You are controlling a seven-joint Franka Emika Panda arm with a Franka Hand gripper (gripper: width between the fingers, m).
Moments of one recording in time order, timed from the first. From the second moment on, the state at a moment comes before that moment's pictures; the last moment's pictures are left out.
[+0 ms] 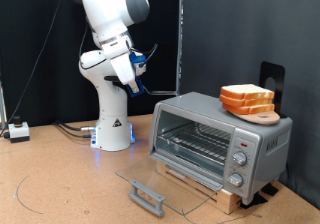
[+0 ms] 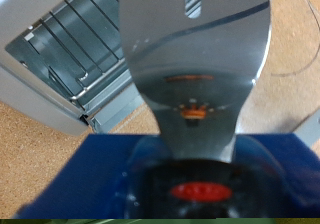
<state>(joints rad) -0.01 -0.82 -0.24 -2.80 0.27 2.07 -0.76</state>
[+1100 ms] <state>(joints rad) 0.10 -0.58 -0.20 -2.61 0.25 2.08 -0.82</state>
